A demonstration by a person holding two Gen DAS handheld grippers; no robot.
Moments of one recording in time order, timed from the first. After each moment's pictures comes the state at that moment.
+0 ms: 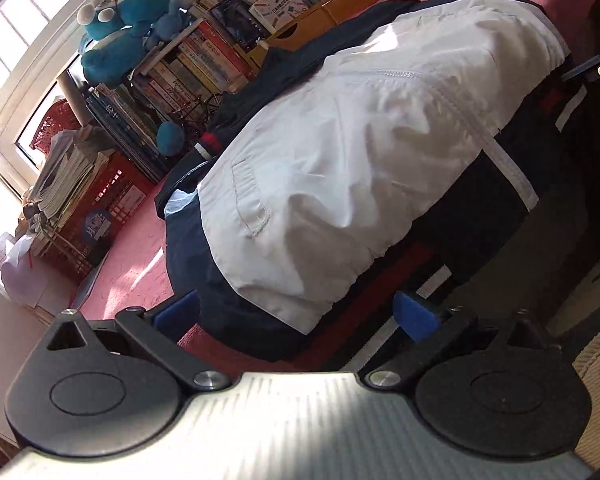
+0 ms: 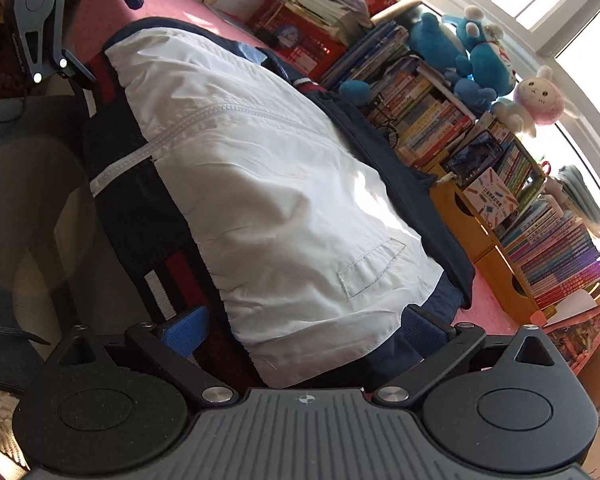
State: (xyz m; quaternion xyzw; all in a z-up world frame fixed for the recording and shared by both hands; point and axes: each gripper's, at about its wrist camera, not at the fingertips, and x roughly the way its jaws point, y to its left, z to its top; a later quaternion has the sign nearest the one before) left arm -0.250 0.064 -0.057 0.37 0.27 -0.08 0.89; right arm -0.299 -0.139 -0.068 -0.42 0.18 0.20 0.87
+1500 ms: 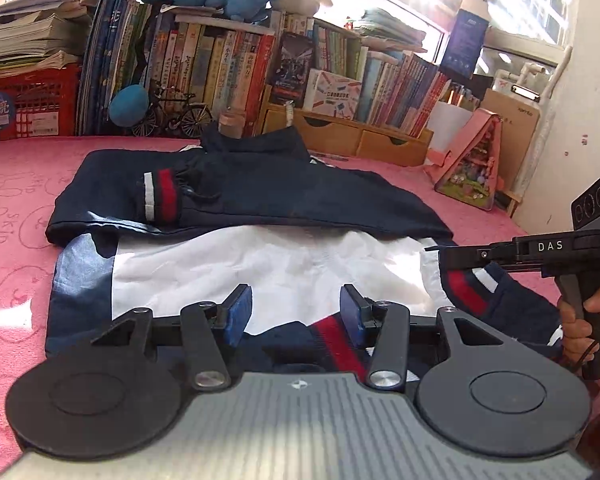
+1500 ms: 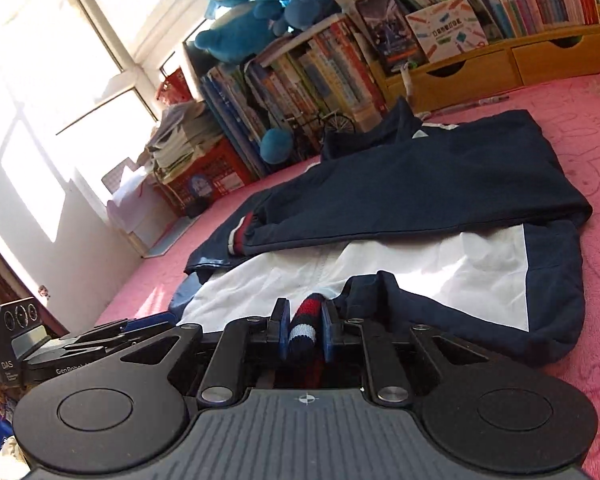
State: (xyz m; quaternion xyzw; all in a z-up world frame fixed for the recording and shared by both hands) left arm -0.081 0.117 0.016 -0.05 0.30 -0.20 0.93; right arm -0.085 -0.184 0.024 0.18 0.35 0.26 0.88
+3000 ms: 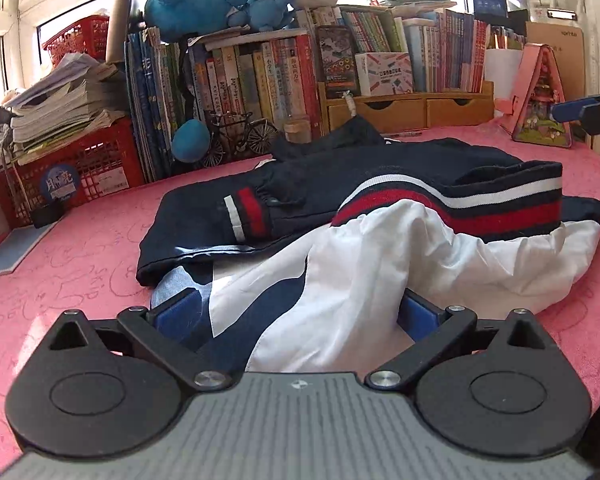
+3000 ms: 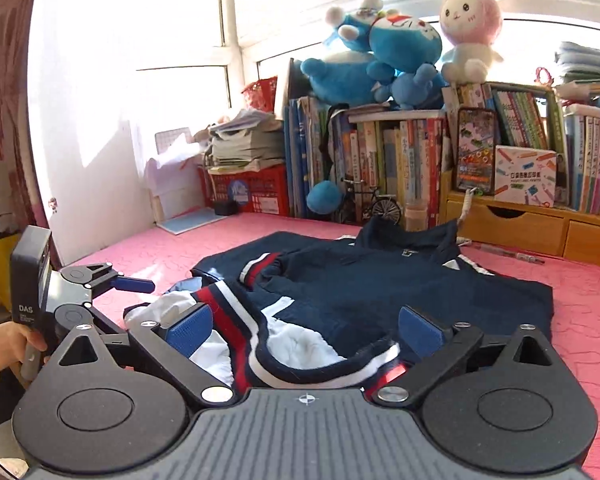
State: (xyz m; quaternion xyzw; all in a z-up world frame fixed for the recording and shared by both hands) left arm -0.085 0.128 0.012 0.07 0.27 -0.09 0.96; right arm -0.116 -0.195 0.085 -0.03 0.21 0.32 0.92
